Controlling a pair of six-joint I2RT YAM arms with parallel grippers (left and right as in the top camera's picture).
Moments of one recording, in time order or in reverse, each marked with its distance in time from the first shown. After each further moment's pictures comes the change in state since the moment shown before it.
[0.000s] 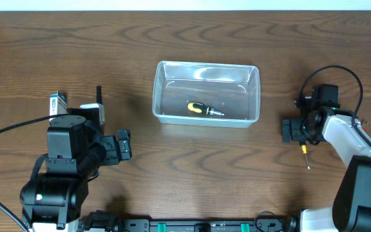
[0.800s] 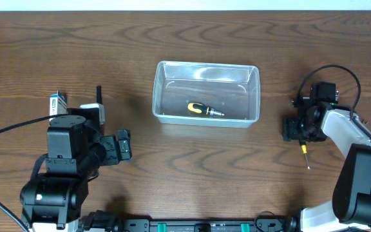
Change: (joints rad) left arm 0.000 0.000 0.000 0.000 0.000 0.000; right arm -0.003 0.071 0.037 -0.050 -0.067 0.040
